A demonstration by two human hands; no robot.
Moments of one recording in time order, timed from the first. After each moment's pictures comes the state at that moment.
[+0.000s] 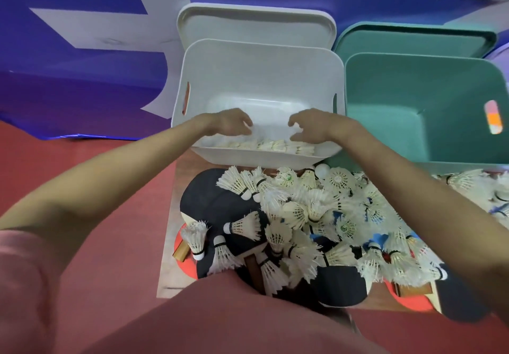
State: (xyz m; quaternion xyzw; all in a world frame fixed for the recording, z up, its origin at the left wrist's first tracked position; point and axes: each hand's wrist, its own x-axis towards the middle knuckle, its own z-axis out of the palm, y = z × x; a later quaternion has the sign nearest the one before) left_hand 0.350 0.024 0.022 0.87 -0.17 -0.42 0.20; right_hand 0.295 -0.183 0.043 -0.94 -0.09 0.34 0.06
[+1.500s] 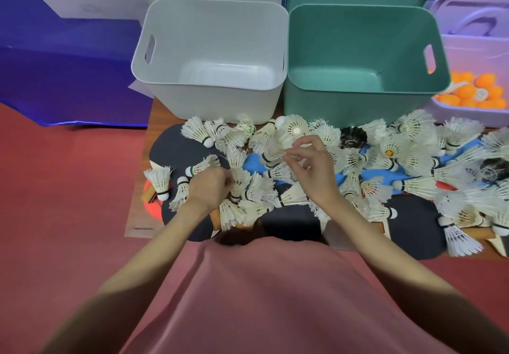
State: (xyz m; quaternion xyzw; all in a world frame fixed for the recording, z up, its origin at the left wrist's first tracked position) left_hand 0.062 0.005 -0.016 0.96 -0.14 -0.20 0.13; right_hand 0.024 -0.222 0.005 -0.87 0.06 -0.07 0.48
